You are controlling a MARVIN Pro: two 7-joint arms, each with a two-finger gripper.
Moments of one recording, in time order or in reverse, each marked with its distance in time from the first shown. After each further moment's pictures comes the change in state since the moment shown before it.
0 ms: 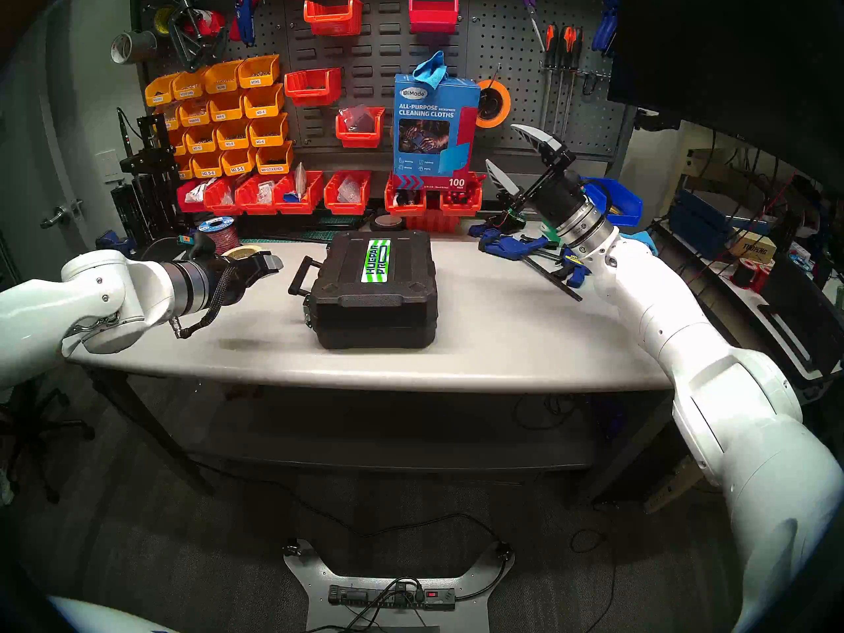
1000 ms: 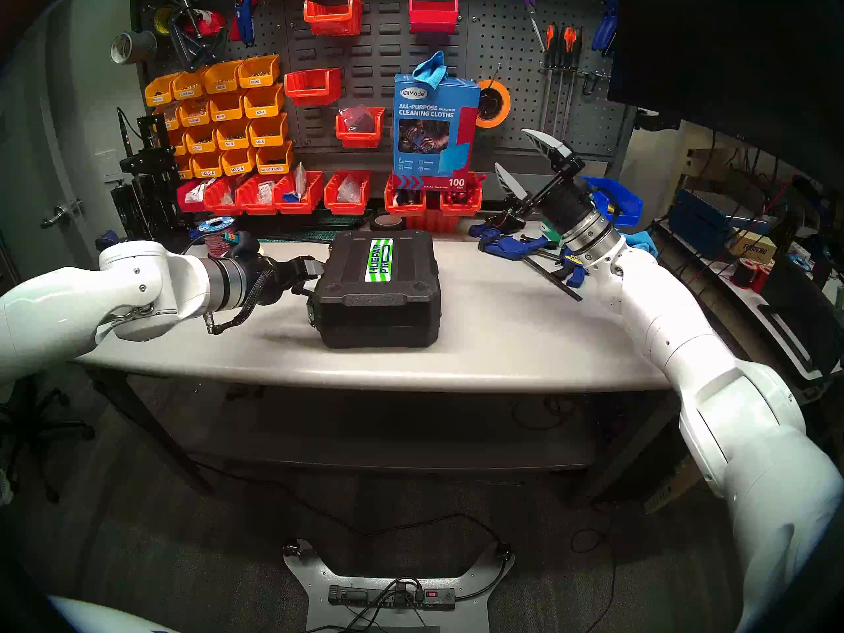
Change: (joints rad) left arm -0.002 -0.158 -0.005 0.082 0.028 0.100 -0.058; right arm -0.043 0.031 0.028 -0.033 0.023 -0.047 0.003
